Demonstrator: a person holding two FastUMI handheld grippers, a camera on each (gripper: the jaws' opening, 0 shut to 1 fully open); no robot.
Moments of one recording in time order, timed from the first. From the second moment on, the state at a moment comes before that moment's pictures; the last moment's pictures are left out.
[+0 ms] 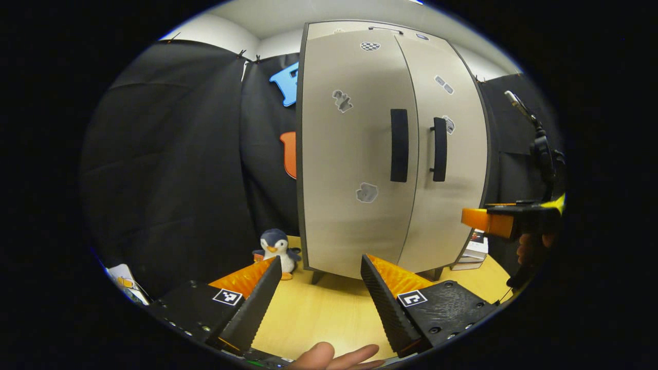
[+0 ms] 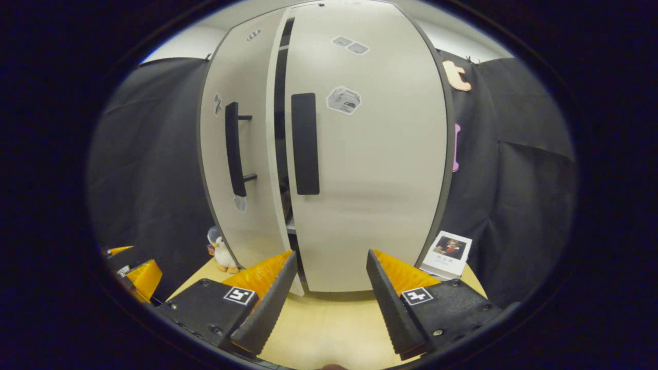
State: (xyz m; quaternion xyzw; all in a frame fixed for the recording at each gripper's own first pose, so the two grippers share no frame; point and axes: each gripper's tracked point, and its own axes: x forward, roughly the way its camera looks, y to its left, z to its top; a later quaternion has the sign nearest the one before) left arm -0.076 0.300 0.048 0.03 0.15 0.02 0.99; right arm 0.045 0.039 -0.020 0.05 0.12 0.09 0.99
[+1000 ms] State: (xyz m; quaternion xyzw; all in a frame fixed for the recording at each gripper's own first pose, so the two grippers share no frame) left arm -0.065 0.279 0.078 0.07 0.06 -0.05 0.99; right arm -0.012 0.026 -0.029 0.01 0.07 0.02 1.00
